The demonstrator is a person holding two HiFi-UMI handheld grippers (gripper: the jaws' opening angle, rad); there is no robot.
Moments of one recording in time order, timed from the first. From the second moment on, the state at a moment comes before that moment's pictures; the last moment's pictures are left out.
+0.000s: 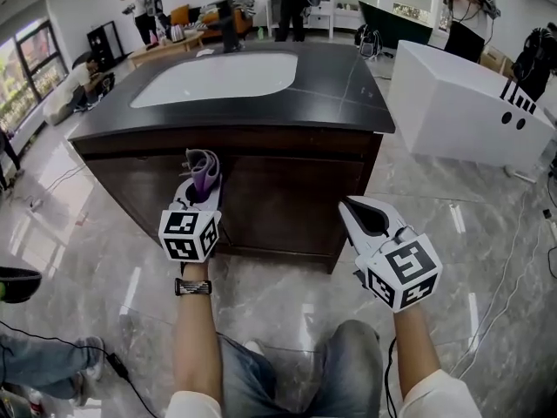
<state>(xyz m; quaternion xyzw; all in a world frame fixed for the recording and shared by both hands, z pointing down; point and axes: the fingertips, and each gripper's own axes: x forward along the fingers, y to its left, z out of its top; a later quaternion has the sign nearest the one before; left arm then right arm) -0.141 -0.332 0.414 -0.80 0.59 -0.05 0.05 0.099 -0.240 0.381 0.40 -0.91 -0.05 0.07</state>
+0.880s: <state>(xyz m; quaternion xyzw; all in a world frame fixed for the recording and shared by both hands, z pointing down) -0.022 -0.323 0.410 -0.86 0.51 -0.01 0.05 0.161 -0.238 0.389 0.46 -0.88 -0.04 0.07</state>
